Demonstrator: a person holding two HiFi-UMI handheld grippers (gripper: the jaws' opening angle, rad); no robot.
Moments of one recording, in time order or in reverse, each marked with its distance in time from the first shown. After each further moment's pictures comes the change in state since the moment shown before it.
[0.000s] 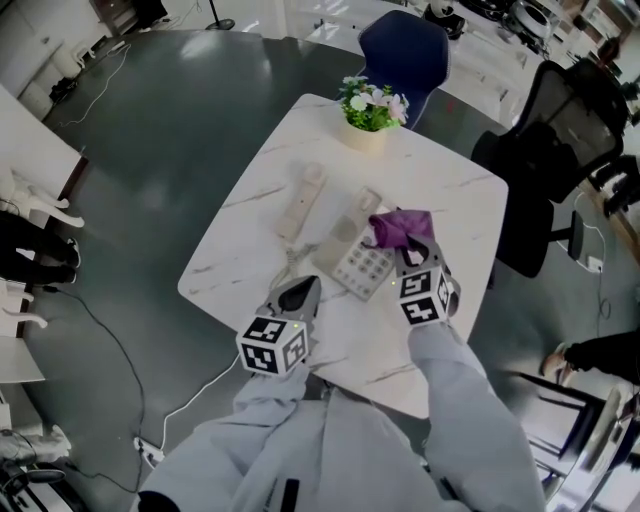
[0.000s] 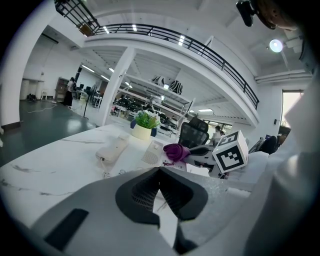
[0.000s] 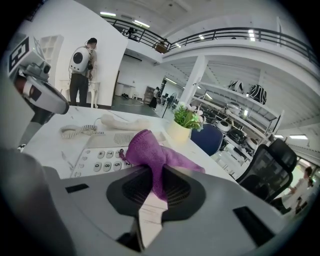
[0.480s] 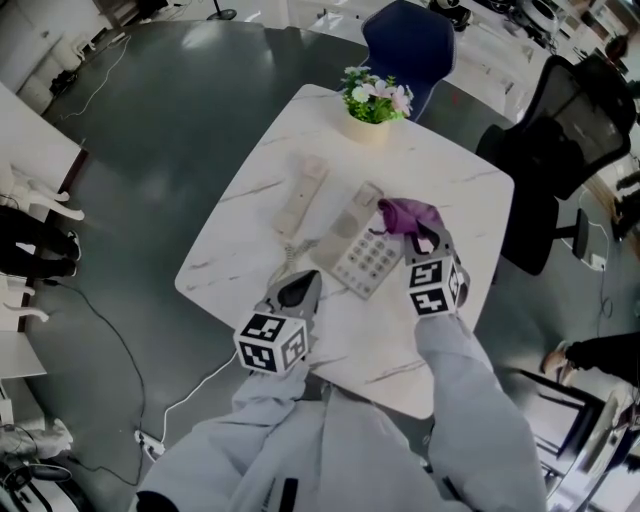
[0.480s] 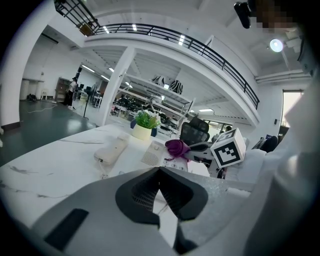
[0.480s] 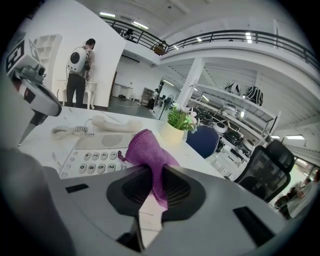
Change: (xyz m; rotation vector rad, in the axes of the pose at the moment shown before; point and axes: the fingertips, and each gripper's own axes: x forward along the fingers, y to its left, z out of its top) left arm 0.009 0.002 0.003 -0.001 0.001 0.003; right arm 0.008 -0.027 0.007 0.008 -0.020 -0.035
